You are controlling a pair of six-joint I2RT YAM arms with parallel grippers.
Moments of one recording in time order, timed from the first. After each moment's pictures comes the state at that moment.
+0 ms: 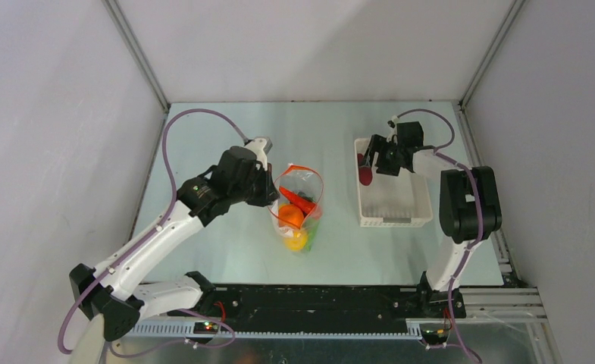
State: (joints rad) left arm -0.67 1.11 1.09 -0.69 0.02 -0.47; right arm 0.12 1.83 1.15 -0.18 -0.36 0.40
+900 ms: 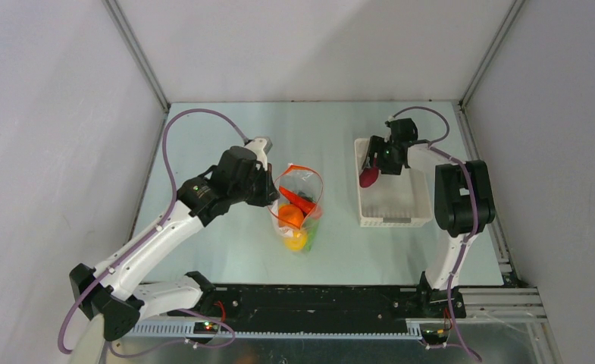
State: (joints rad) left arm -0.67 1.11 1.09 -0.69 0.02 -0.47; right arm 0.15 1.91 1.25 -0.29 -0.19 0.34
